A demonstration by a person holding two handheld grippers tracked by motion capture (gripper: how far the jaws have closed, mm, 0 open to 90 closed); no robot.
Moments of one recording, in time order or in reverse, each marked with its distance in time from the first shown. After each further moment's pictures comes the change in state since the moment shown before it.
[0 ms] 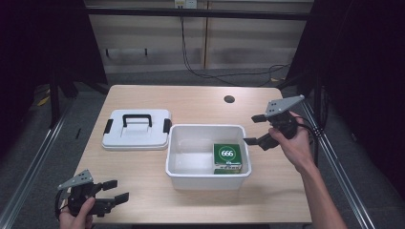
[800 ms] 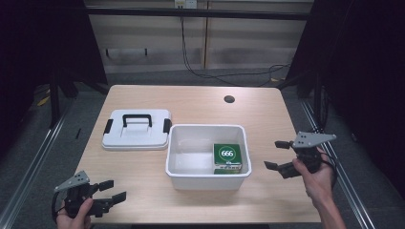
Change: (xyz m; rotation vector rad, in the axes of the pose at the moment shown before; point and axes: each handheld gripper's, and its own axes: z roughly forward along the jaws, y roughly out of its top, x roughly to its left) left arm -0.001 -0.003 -0.005 -0.023 0.044 -0.011; right arm 0.034 -0.102 -0.028 -0.091 -0.105 0.170
